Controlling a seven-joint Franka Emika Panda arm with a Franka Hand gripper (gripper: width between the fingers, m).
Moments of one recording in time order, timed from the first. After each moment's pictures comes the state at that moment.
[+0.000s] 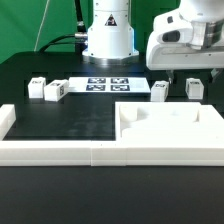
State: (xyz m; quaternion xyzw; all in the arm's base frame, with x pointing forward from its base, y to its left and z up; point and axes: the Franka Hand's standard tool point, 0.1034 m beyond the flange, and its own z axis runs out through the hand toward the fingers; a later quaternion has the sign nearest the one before) arm 0.402 0.163 0.036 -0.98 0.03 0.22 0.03
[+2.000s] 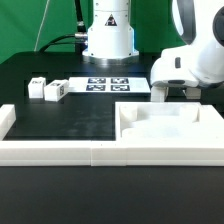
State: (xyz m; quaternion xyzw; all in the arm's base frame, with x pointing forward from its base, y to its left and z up) arm 0.375 0.174 0.007 -0.89 0.03 0.45 0.02
